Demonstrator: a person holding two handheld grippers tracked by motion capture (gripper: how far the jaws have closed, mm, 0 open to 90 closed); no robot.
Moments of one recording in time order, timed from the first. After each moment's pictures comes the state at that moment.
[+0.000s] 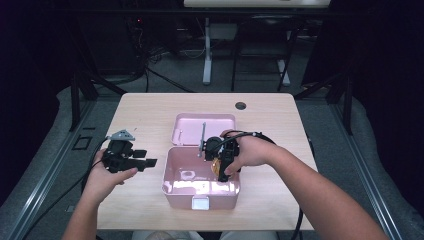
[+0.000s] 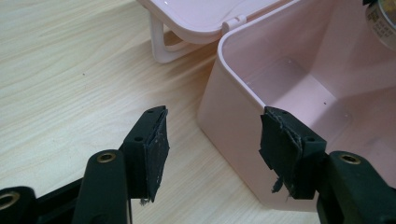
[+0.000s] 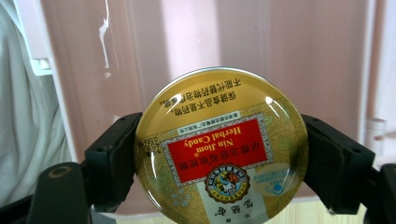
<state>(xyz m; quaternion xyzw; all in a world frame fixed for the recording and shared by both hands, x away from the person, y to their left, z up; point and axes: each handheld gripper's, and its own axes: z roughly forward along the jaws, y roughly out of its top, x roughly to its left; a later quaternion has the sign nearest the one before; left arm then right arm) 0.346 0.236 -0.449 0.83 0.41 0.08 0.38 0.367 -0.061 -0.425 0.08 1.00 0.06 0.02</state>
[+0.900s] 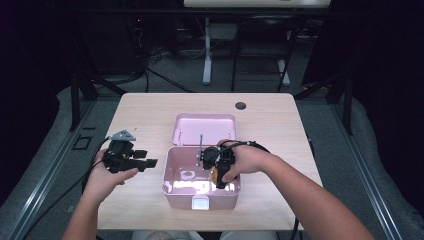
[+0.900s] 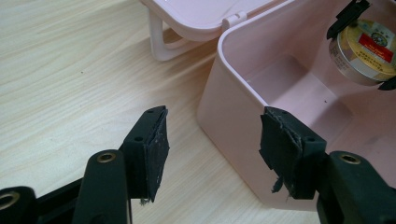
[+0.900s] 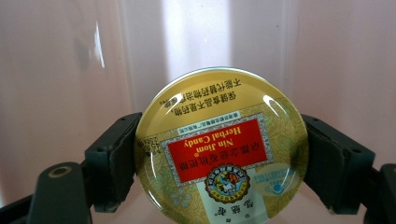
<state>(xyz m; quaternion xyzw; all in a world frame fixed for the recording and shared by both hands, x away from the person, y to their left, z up) 0.347 0.235 -0.451 0.83 0.41 0.08 0.38 0.368 -0.054 -0.467 0.06 1.00 0.05 0.02</state>
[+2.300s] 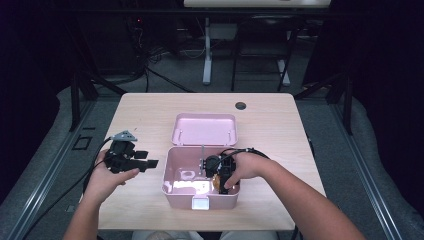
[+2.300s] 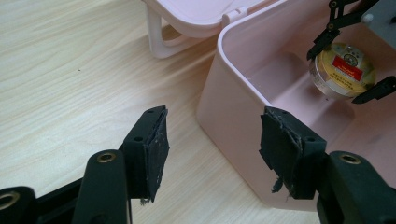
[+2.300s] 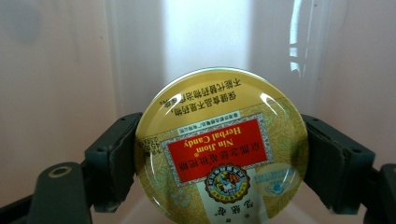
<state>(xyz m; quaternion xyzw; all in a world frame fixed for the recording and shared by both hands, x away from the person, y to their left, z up) 0.348 0.234 -0.453 0.83 0.41 0.07 0.37 0.370 -0.058 -0.508 0.03 1.00 0.04 0.00</state>
